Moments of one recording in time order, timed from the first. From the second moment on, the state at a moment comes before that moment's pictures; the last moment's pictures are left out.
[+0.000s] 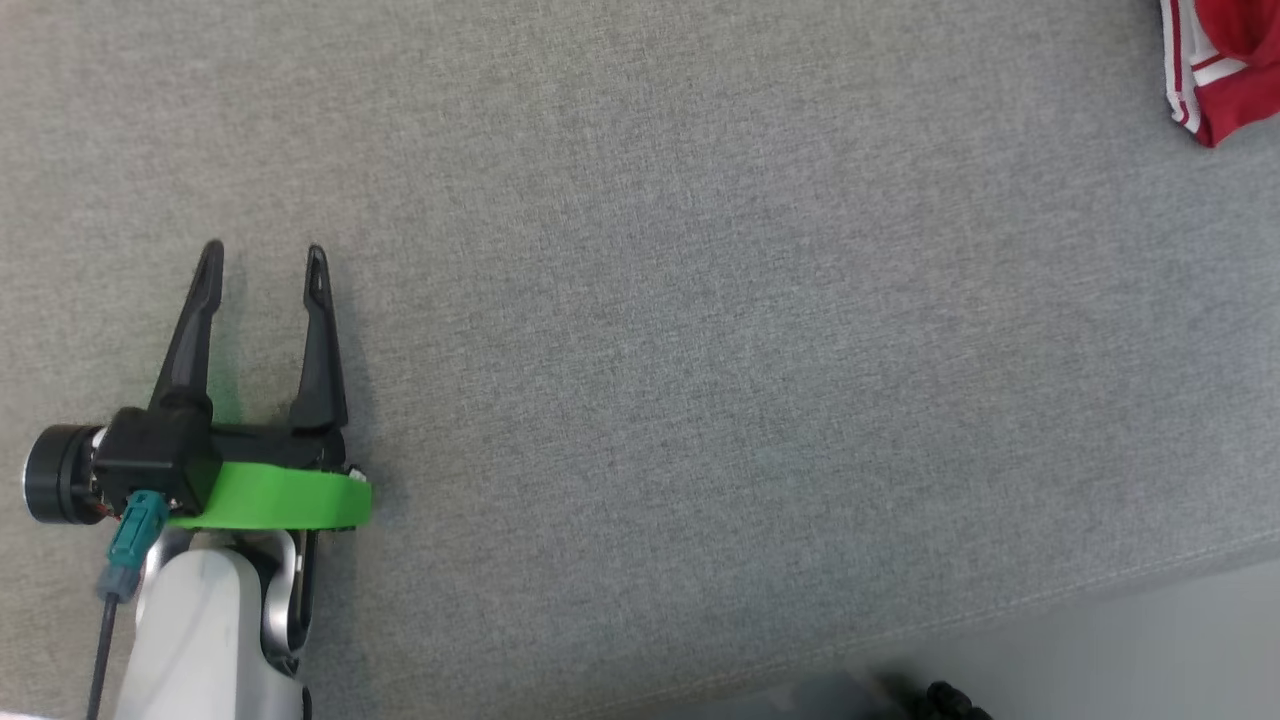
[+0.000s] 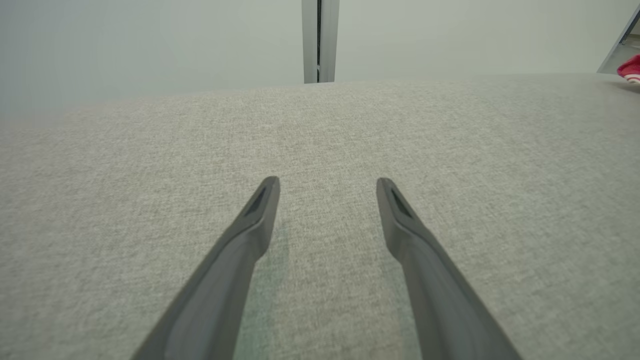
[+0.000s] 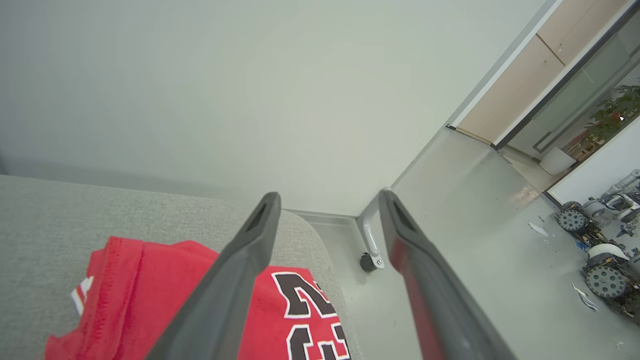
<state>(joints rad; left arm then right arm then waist) -0.29 0.13 -0.05 0.09 -0.13 -0.06 -0.26 -1.27 -0.65 0.20 0.95 0.22 0.13 -0.16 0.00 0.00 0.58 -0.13</state>
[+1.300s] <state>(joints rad) -0.05 0.08 0.03 0.18 -0.17 -0.05 -0.26 -0.27 -0.20 0.08 0.32 0.29 0.13 -0.26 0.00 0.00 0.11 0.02</state>
